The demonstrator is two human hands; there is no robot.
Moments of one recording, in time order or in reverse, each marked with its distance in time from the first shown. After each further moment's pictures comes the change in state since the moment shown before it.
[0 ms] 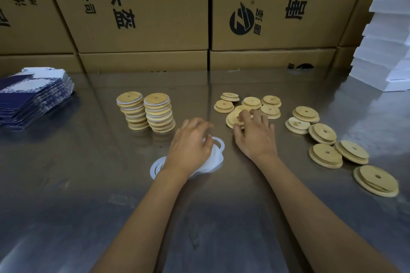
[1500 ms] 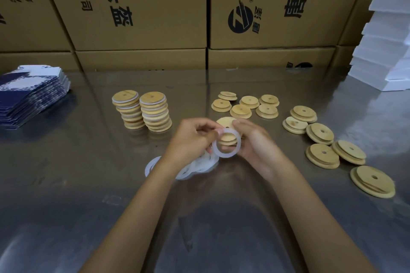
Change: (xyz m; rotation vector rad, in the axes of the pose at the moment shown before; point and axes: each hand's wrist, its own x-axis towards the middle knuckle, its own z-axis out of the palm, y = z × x) left_hand 0.004 0.031 -0.028 -0.825 -0.155 -0.297; right_hand -0.032 -0.017 -0.049 1.532 -0.454 0.429
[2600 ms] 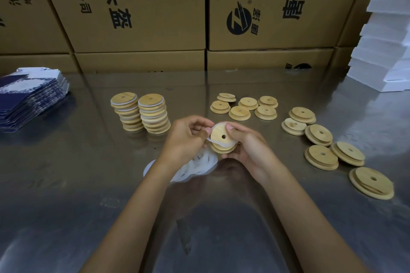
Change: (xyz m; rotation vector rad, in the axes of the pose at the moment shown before) left_hand 0.006 -0.006 -0.005 0.042 0.103 0.017; right_hand 0.000 0.009 0.001 -0.052 -0.059 -0.051
